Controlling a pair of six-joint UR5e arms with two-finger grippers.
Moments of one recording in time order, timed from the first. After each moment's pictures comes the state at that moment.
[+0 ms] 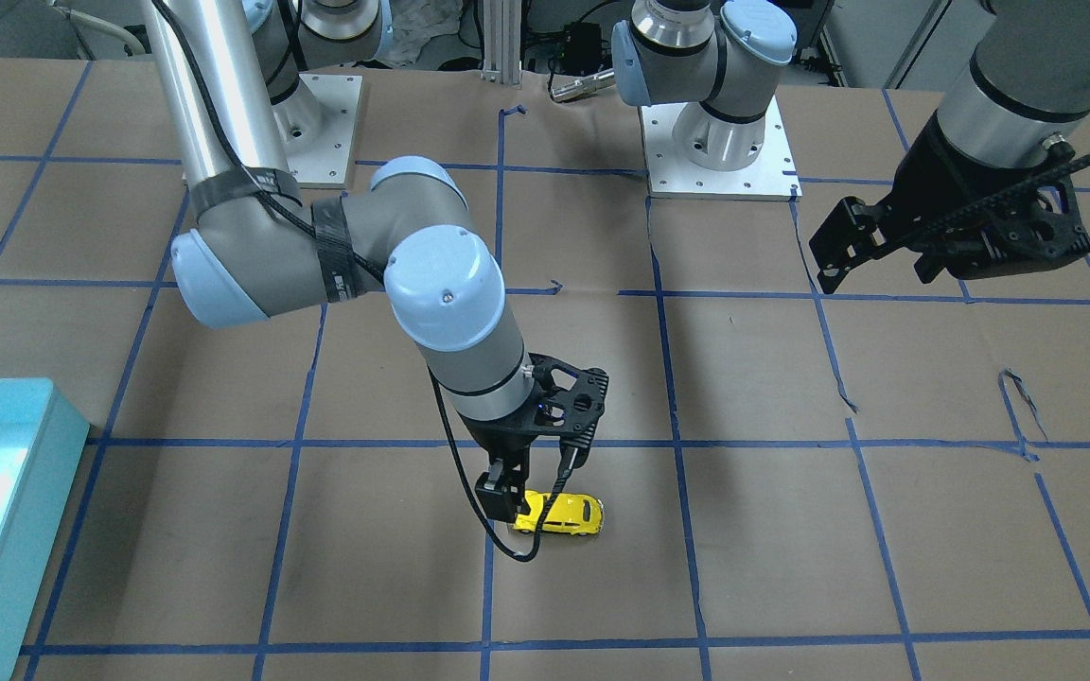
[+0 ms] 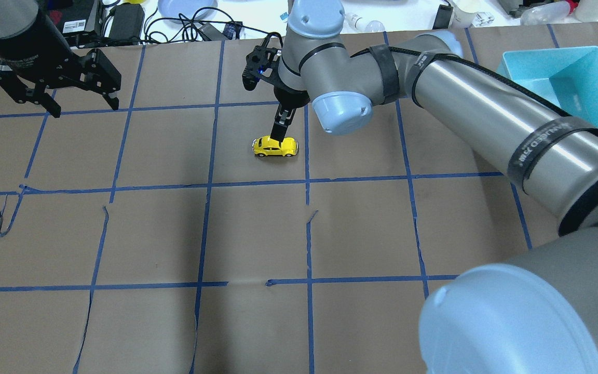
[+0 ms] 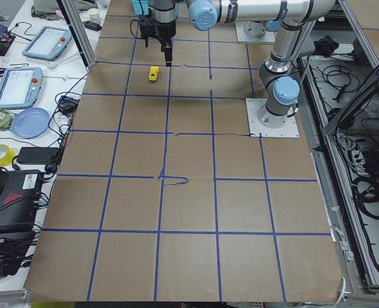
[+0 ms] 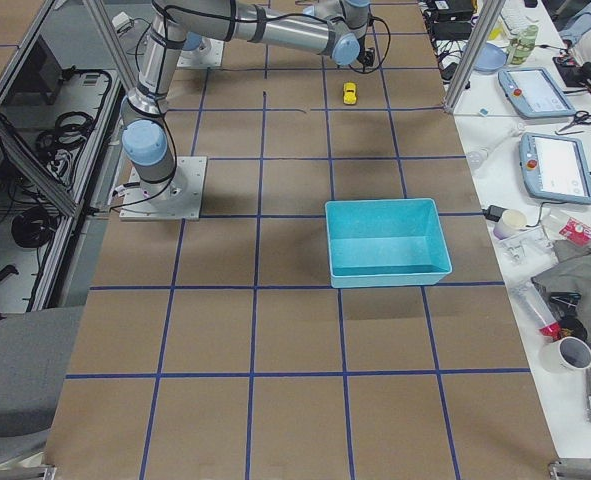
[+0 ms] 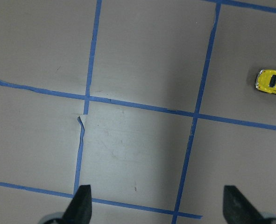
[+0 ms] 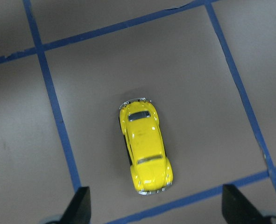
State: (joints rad) left arm -1.41 -1.63 -1.48 -1.60 1.61 0.03; right arm 1.92 -0.98 1.41 -2.21 -1.37 -0.97
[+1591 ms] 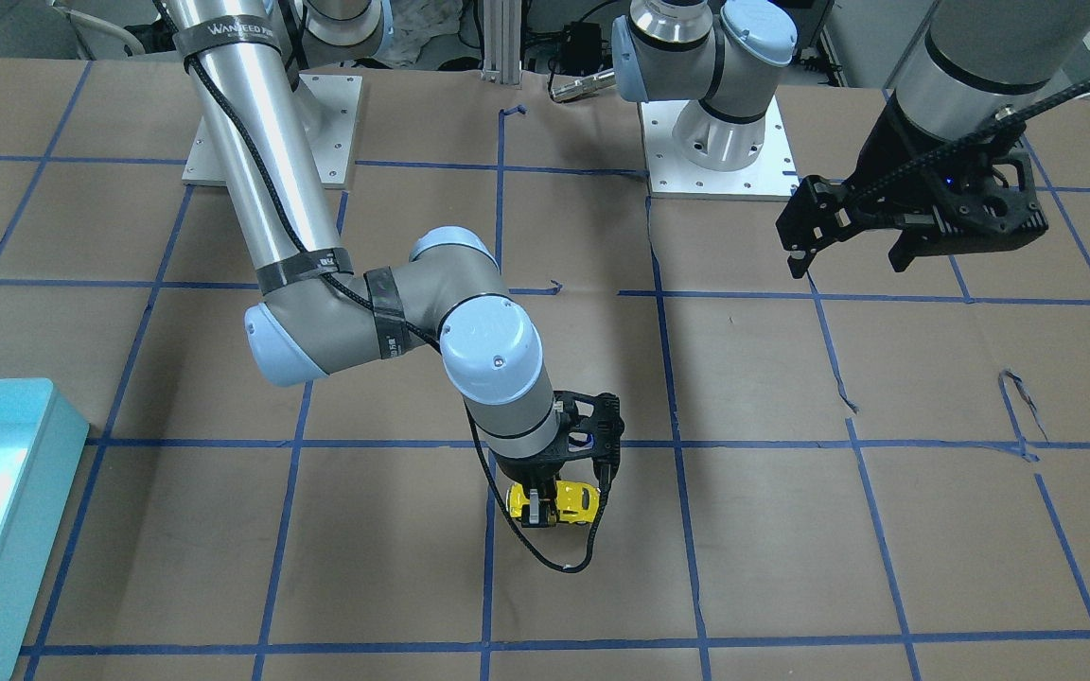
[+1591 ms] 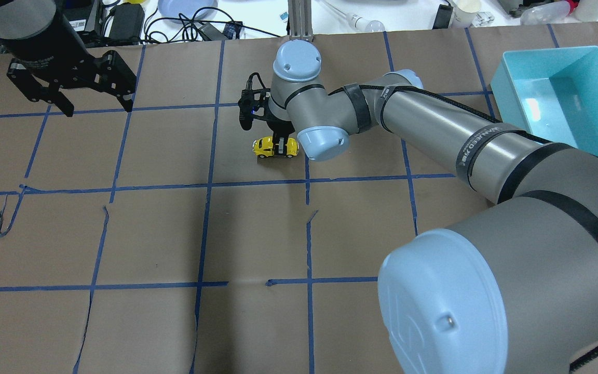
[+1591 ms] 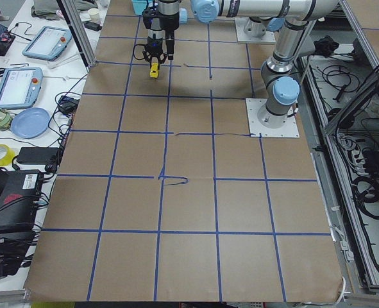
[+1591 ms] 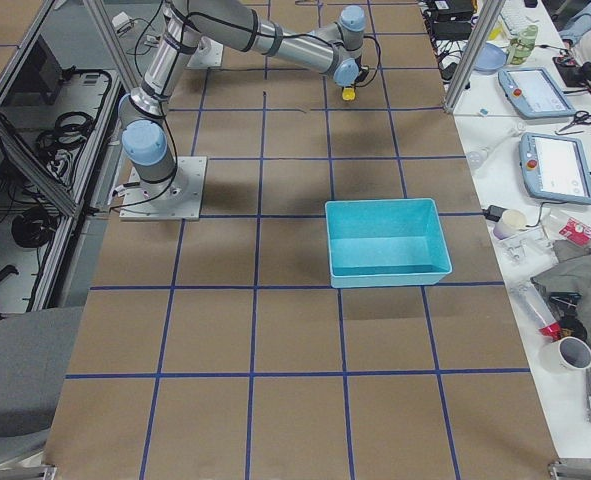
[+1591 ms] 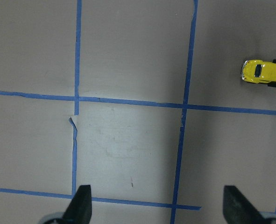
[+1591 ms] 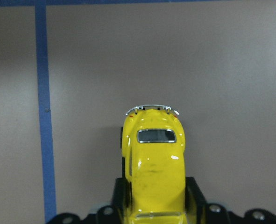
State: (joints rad) left arm -1.47 -1.61 -1.48 -1.60 1.61 0.03; right arm 1.93 -0.92 1.42 -2.27 -1.40 -1.10
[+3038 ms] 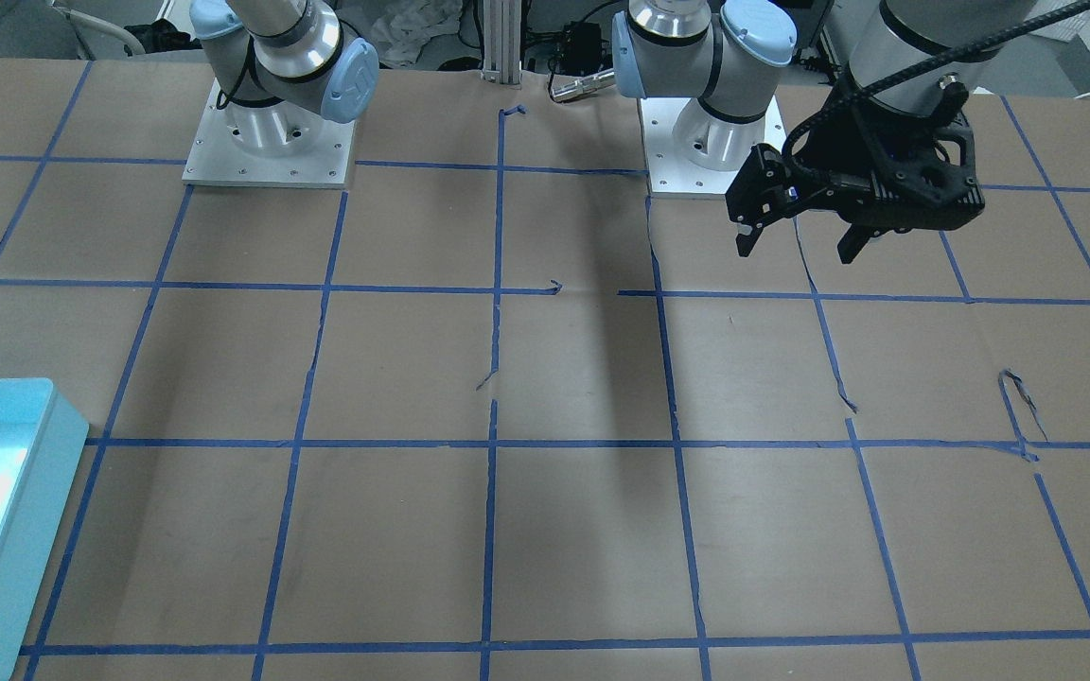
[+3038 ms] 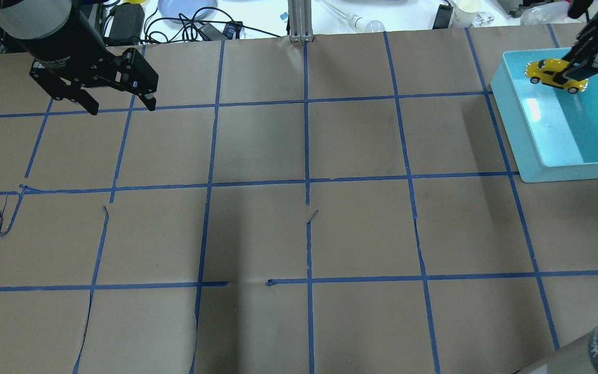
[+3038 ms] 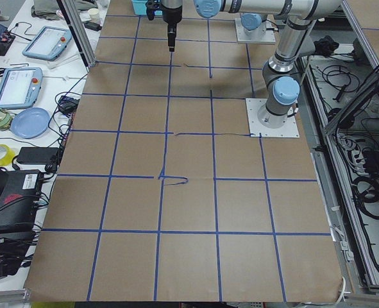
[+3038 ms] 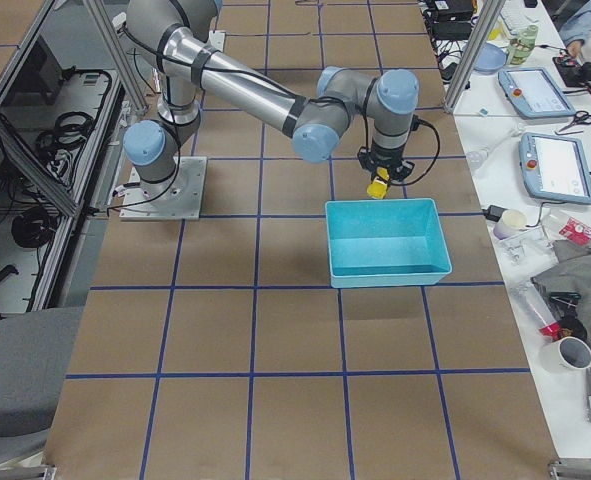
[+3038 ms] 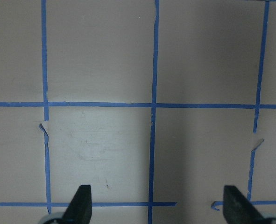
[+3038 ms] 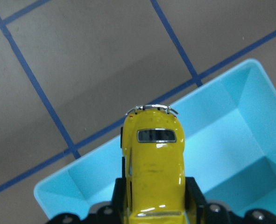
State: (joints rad) left arm -1.52 -1.59 -1.49 -1.60 1.53 0.07; right arm 1.05 -1.20 1.41 -1.84 -1.44 -1.59
